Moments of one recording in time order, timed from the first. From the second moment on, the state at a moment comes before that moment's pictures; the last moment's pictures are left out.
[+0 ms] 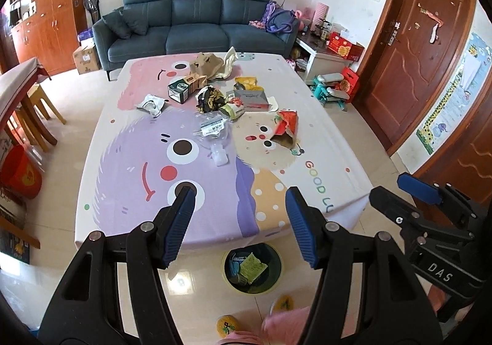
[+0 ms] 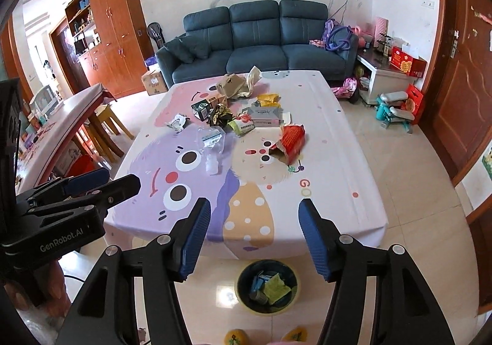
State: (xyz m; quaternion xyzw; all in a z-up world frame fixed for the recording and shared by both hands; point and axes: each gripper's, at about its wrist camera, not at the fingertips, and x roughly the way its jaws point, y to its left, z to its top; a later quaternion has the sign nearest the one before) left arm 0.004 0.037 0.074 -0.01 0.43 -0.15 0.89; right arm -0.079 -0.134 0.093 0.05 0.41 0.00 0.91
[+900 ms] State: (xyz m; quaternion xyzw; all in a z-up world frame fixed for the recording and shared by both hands) left arm 0.239 0.047 -0.068 -0.08 0.54 -0.05 0.84; right arm 0.224 -0.238 -0.053 0.11 0.54 0.07 0.83
